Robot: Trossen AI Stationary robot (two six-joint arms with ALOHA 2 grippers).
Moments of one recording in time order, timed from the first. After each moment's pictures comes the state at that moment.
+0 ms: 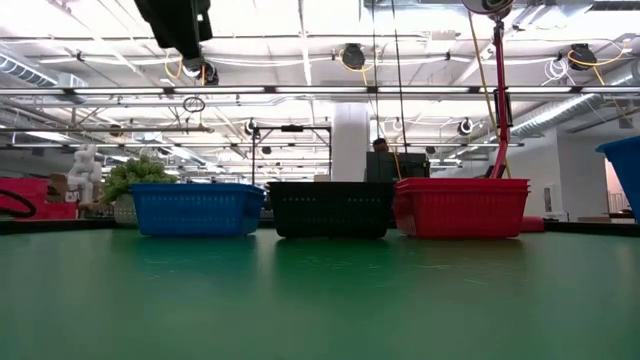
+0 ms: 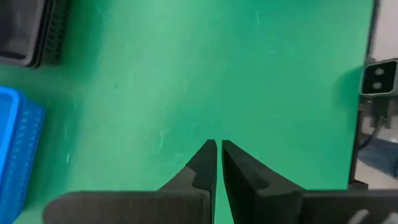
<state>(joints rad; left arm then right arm) -0.37 1.61 1.38 -0.93 -0.04 -0.56 0.93 1.25 0.82 -0.47 0.03 2.30</state>
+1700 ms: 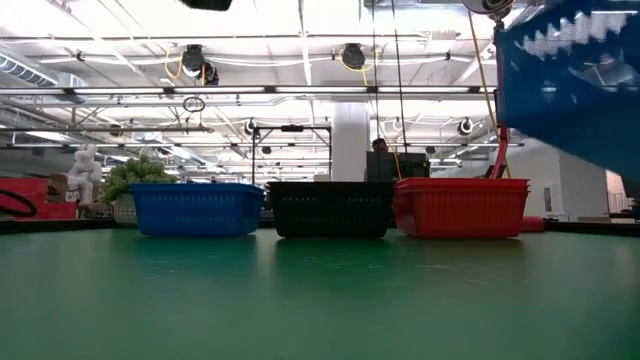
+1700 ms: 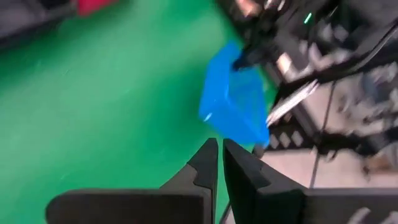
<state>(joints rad) -0.40 1.61 1.38 -0.44 -0.26 -1.16 0.89 1.22 0.69 -0.58 0.32 2.13</state>
